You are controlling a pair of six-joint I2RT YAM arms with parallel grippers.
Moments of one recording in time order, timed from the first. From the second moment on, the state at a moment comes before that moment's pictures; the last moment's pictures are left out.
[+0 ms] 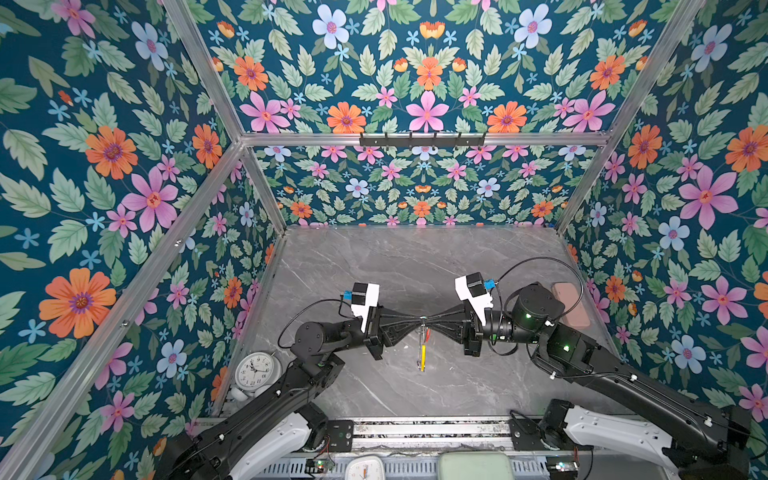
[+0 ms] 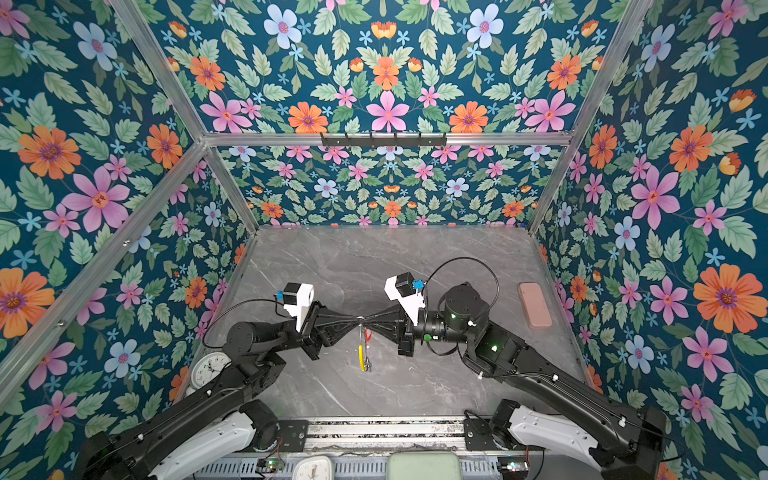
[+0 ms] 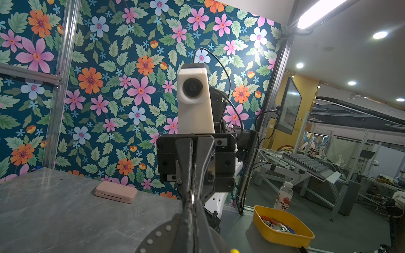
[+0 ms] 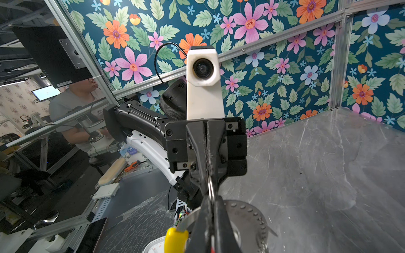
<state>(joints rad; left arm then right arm) -0.71 0.86 0.49 0.93 0.80 -0.68 0.90 0.97 0.93 0.02 -0.58 0.27</state>
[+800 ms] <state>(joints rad) -0.71 0.80 0.75 0.14 0.80 -0.46 0.90 1.06 1.21 -0.52 -0.54 0.13</state>
